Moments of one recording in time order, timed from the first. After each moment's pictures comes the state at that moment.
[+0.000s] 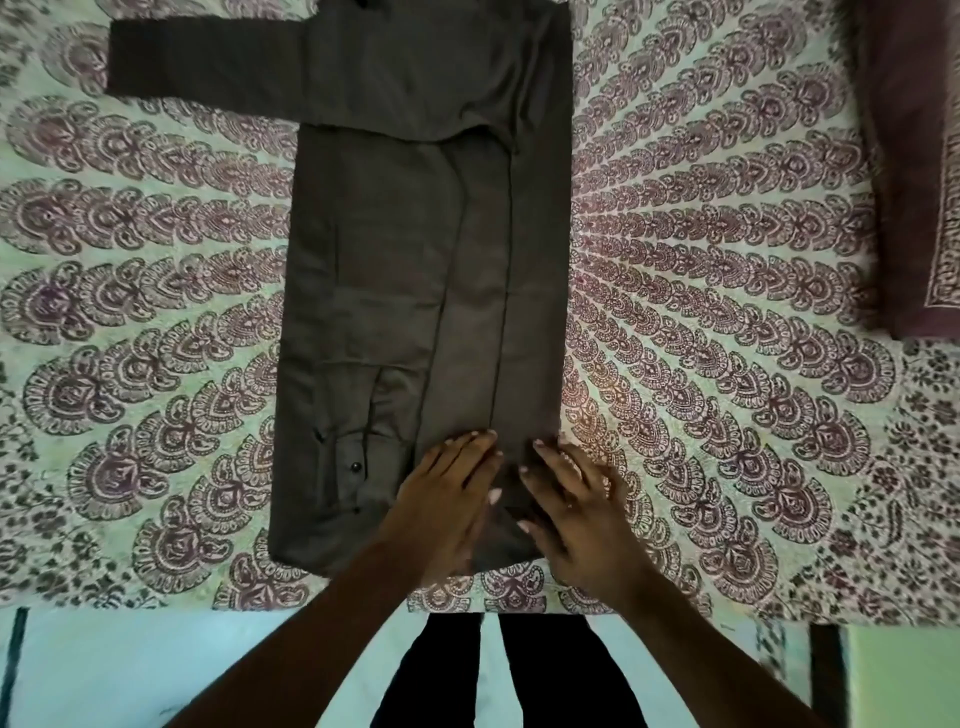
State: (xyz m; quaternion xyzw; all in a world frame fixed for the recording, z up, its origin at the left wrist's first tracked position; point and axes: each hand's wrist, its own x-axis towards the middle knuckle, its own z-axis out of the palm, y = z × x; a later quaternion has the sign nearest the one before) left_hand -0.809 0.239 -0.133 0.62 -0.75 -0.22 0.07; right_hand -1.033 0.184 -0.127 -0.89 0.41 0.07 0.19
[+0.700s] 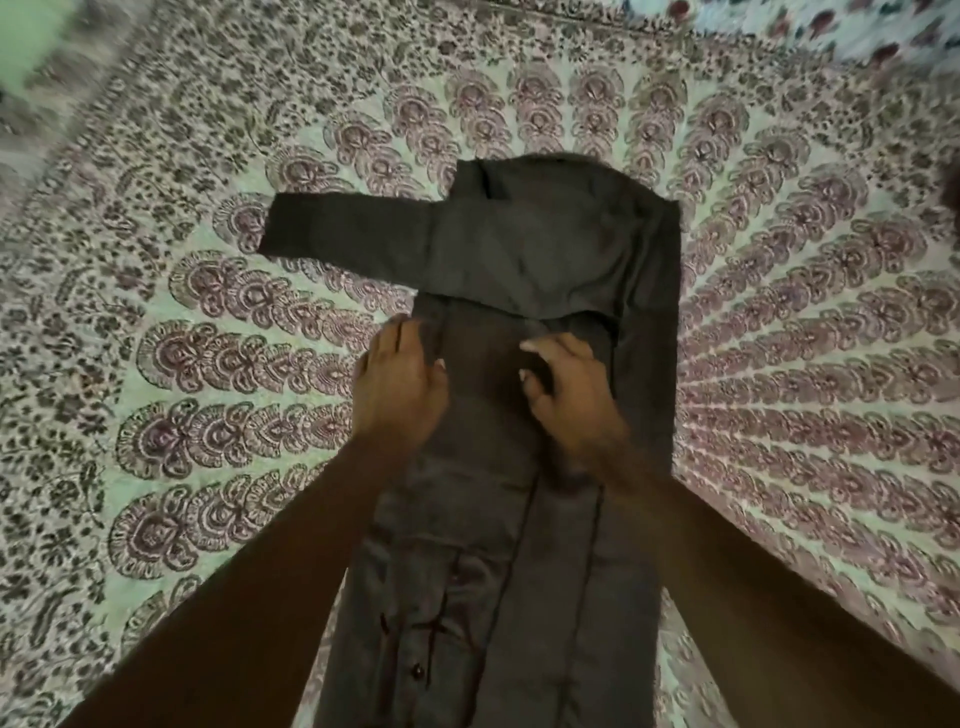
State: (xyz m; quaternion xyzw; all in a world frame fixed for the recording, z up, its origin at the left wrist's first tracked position) left_hand -0.588 0.008 -0.108 0.86 -0.46 -0.15 0.16; right_hand -0.774 -0.092 -0.114 -0.83 0.45 -0.07 0.32
